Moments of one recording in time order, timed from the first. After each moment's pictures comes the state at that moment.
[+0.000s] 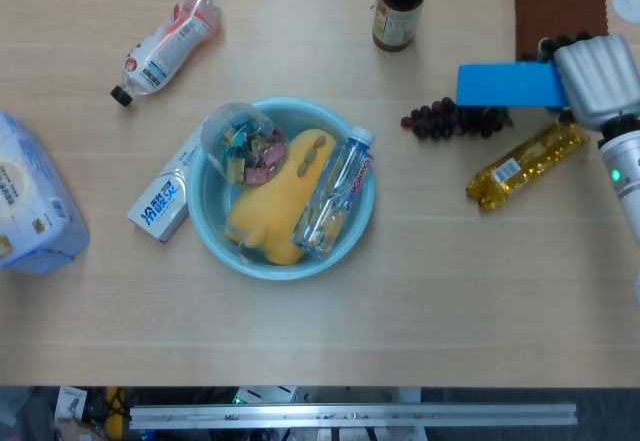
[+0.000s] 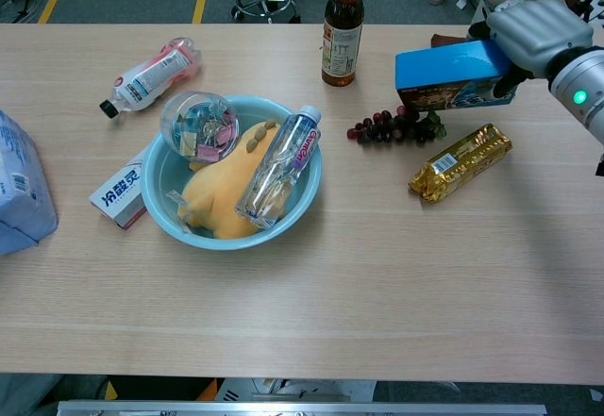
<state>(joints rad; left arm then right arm) -0.03 -0.92 -0.01 -1.77 1.57 1.55 -0.02 0.67 -1.44 0.17 -1.38 -1.00 0.99 -0.58</state>
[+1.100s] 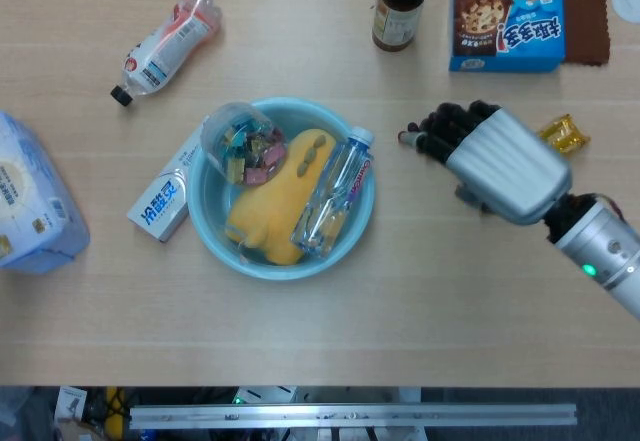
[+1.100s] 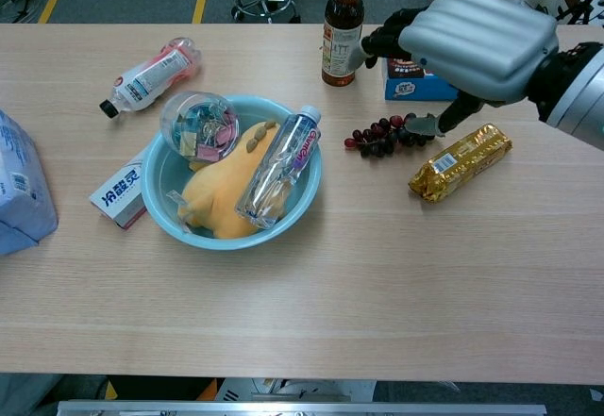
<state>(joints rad) -0.01 -0.91 0.00 -1.76 1.57 1.57 -0.04 0.69 -1.15 0.09 -1.96 -1.43 0.99 -0.61</state>
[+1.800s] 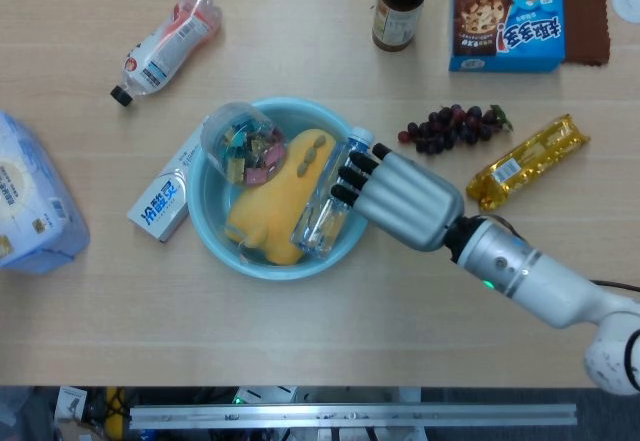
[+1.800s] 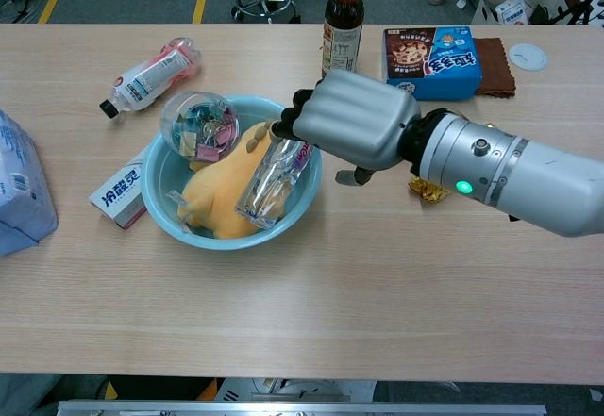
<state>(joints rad) -0.01 -0.90 0.00 -1.75 1.57 1.57 -0.06 0.85 -1.44 0.08 -1.85 -1.25 0.87 -0.97</state>
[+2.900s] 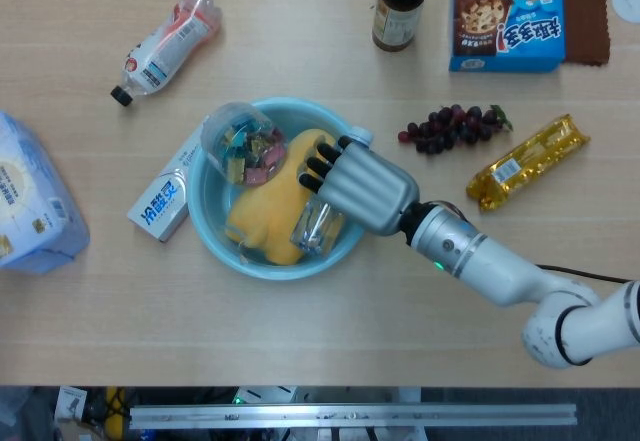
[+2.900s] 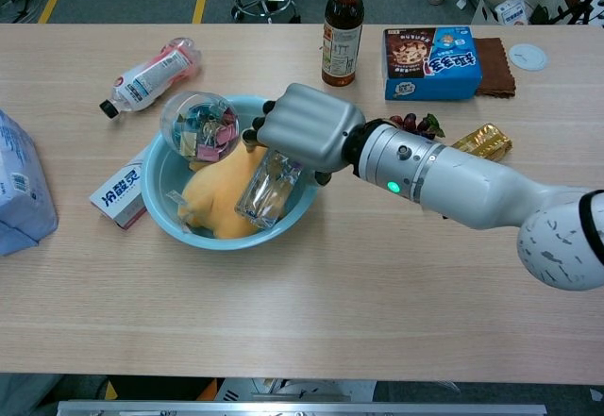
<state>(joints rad) 0.00 -0.89 -0.01 -1.73 1.53 1.56 -0.09 0.97 -1.63 0.08 -1.63 -1.13 0.87 -0.97</state>
